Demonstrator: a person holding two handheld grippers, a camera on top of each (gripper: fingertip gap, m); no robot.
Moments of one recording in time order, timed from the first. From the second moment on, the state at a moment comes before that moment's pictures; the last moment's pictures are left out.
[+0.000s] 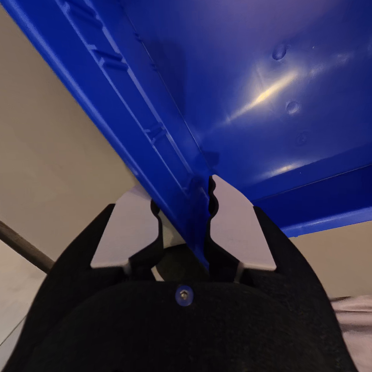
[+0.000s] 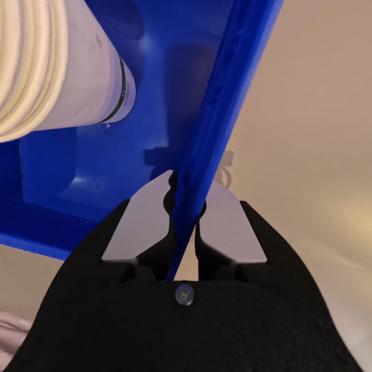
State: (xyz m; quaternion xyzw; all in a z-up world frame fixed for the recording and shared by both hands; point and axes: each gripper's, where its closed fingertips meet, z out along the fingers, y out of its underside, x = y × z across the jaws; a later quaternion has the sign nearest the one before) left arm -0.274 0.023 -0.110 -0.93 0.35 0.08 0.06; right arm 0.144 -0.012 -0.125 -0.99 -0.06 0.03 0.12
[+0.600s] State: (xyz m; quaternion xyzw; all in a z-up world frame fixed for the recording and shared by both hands) left arm -0.306 0.040 -0.019 -0.84 0.37 0.31 0.24; right arm 0.142 0.005 -0.130 -0.99 -0.02 0.09 0.10
